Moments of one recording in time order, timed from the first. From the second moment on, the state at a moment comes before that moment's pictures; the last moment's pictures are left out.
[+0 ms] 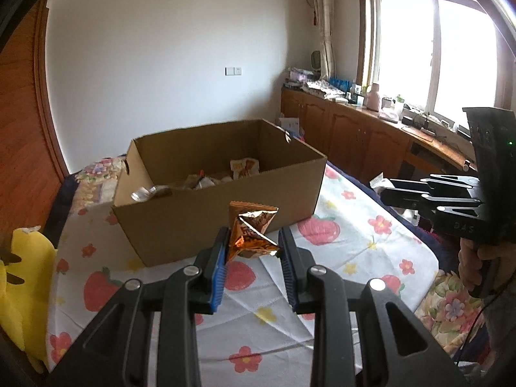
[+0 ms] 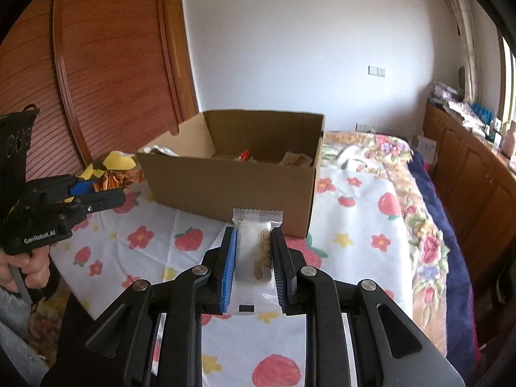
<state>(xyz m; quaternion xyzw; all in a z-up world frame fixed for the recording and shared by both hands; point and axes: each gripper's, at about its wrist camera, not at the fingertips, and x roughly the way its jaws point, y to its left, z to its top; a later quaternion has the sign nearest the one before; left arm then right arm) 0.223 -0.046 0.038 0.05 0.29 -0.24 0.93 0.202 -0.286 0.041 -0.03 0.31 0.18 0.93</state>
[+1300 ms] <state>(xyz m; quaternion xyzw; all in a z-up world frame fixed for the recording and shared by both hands) 0.327 -0.010 0.052 0.02 0.26 -0.17 0.95 0.296 -0.229 0.058 -0.05 0.28 0.25 0.93</state>
